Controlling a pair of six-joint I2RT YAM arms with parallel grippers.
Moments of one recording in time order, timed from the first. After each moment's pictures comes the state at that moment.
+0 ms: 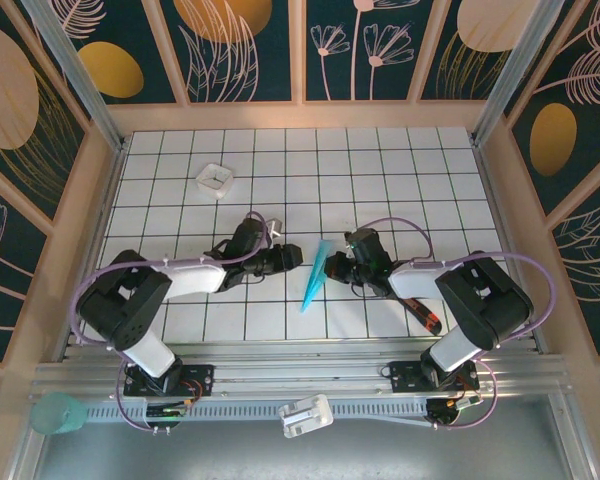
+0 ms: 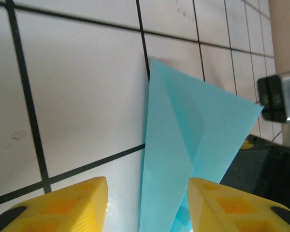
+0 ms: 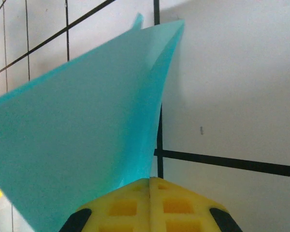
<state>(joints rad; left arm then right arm) -0.66 1.64 0.69 0.26 0.36 -0.84 0.63 1.56 0.52 0.27 -0.26 0.85</state>
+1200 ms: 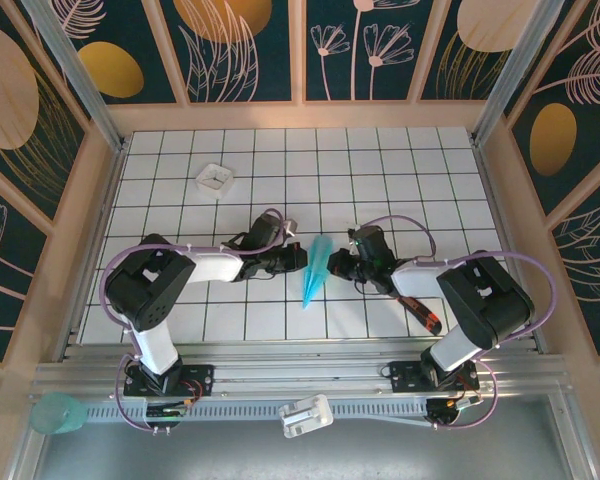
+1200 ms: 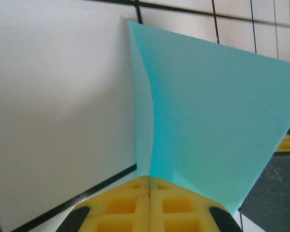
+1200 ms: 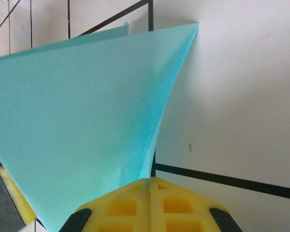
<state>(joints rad) -0.67 1.79 0.81 0.20 0.37 -0.79 0.58 1.56 0.52 0.28 -0.29 0.81</state>
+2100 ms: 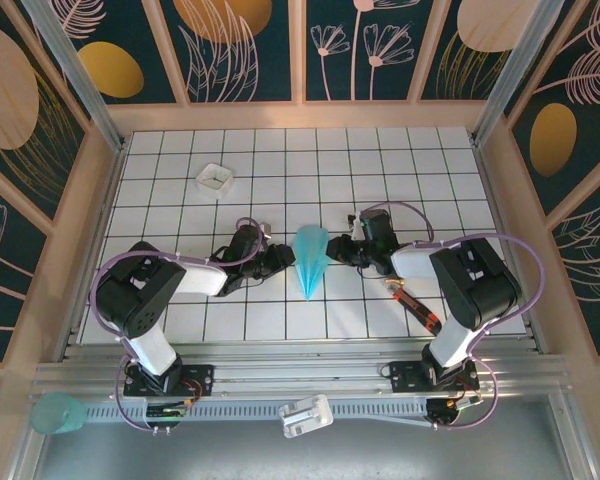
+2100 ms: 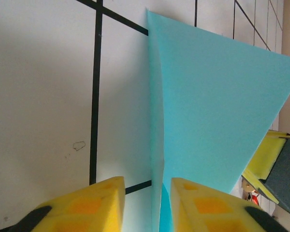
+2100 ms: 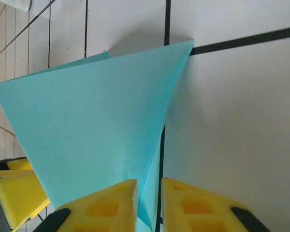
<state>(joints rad) -0.63 1.72 0.61 0.44 0.28 -1.03 0.46 1.68 0.65 0.26 -0.45 0.70</state>
